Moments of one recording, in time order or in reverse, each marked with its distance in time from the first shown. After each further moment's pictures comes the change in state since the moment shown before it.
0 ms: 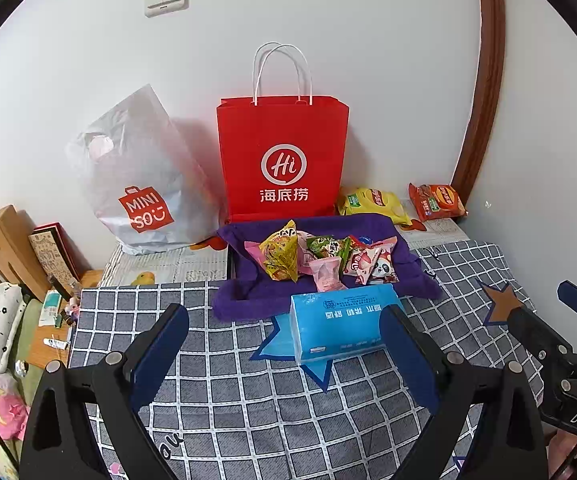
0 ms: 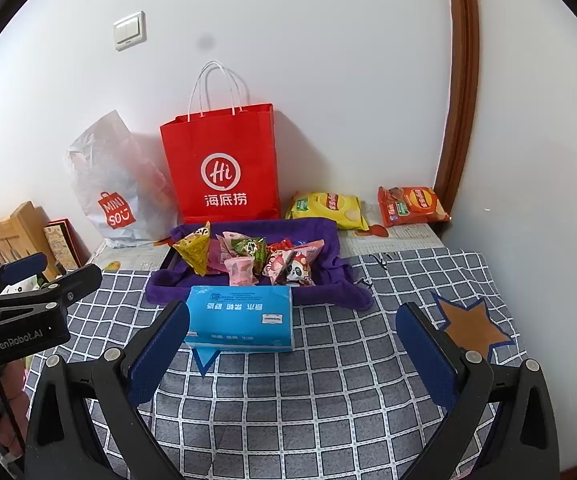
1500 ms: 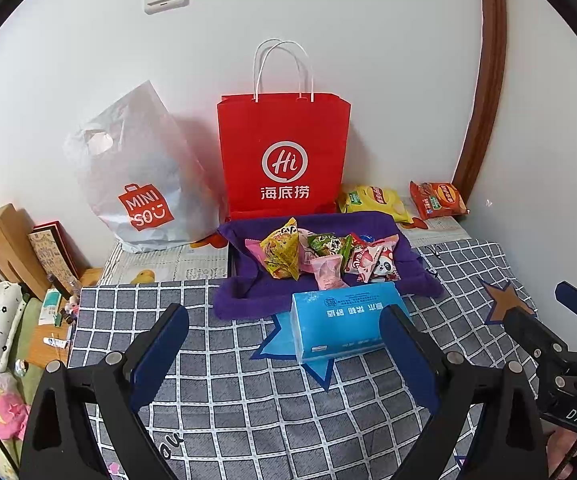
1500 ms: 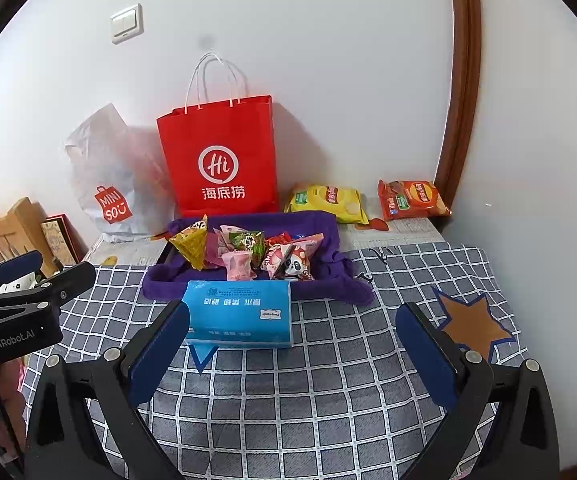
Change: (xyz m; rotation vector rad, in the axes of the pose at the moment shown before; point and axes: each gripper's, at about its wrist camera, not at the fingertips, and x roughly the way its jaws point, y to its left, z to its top) left arm 0.002 0.000 -0.003 -0.005 0.003 0.003; right arm 0.008 -0.002 -0.004 -0.001 0.023 -0.004
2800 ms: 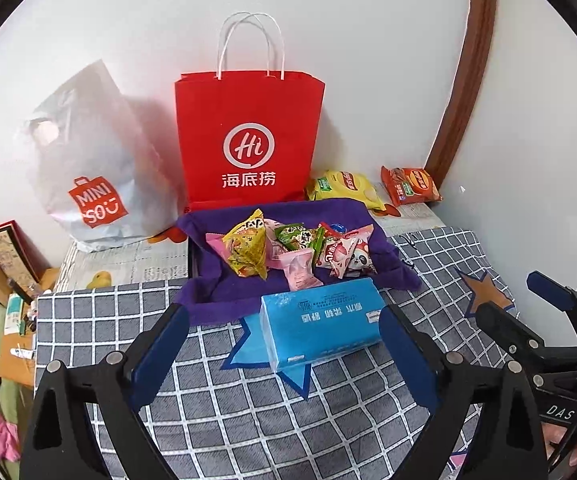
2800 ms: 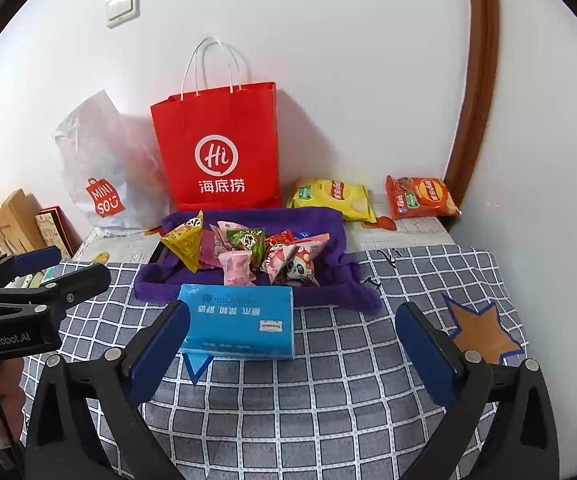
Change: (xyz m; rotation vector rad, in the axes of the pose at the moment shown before) left arm 0.039 0.004 0.015 0.027 0.066 -0.147; right arm 0.034 0.006 0.012 -0.013 0.033 -0.003
